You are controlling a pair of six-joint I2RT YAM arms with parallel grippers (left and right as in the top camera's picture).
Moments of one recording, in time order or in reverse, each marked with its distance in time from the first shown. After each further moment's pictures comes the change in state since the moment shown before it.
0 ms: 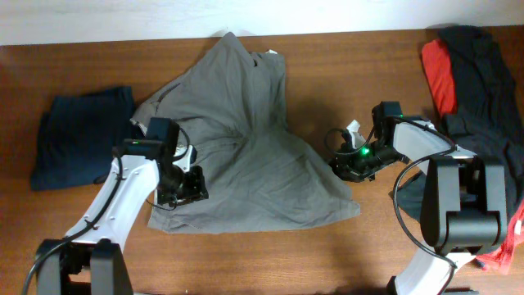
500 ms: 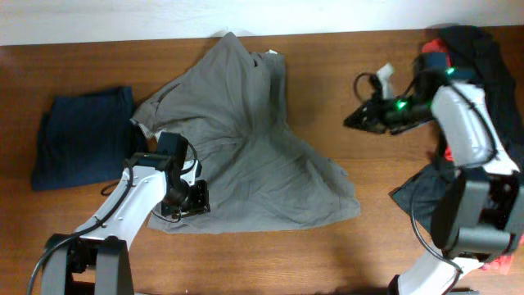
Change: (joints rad) left arm -0.032 0.000 -0.133 0.100 -0.041 0.000; right arm -0.113 -0.033 0.467 -0.355 -0.117 -0.131
